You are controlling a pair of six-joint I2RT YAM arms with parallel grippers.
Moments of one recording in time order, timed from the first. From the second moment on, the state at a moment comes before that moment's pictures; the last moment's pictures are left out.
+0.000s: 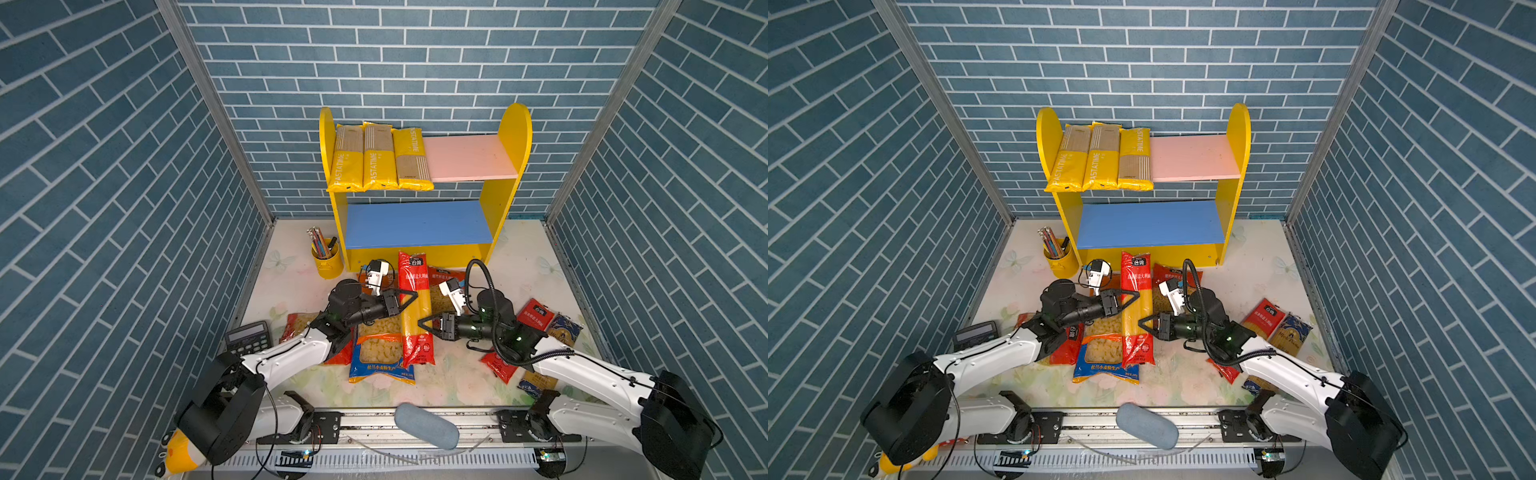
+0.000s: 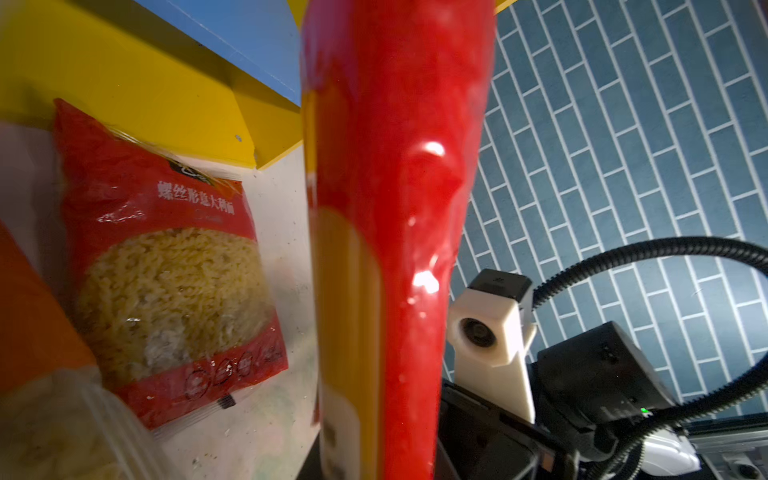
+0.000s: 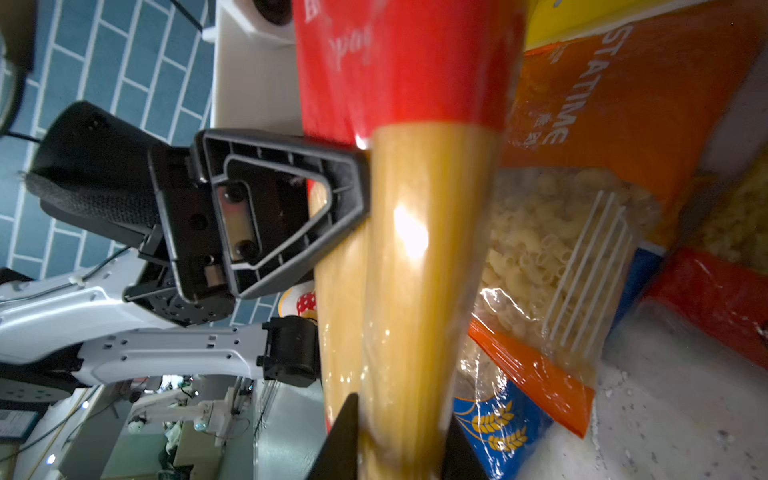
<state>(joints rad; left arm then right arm) -0.60 1.28 0.57 0.59 0.59 -1.02 0.81 1.09 0.56 0.19 -0.55 0.84</state>
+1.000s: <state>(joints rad) -0.56 1.29 0.89 0.70 0.43 -1.14 0.80 1.12 0.40 1.00 -0.34 1.11</state>
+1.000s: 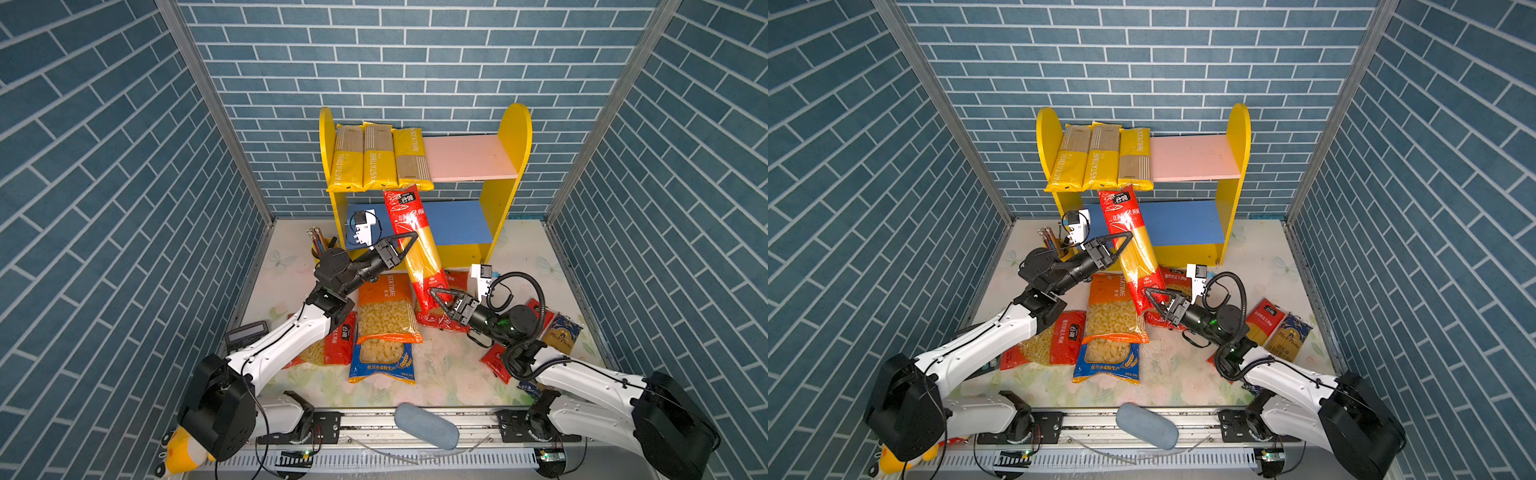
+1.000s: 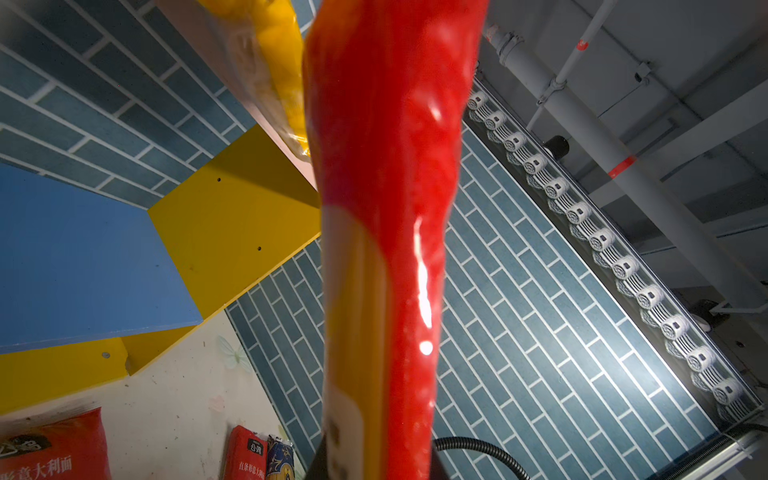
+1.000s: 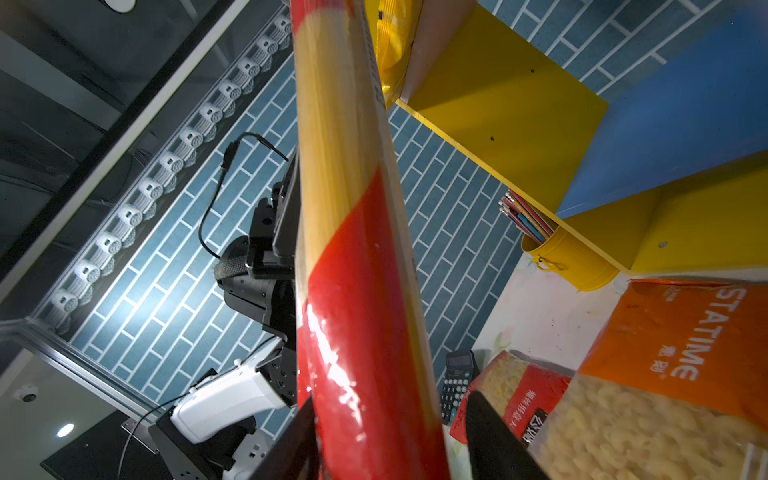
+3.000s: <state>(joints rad) -0.59 0.90 0.60 0.35 0.31 -0.96 0.42 1.69 1.74 -0.07 -0.37 1.33</state>
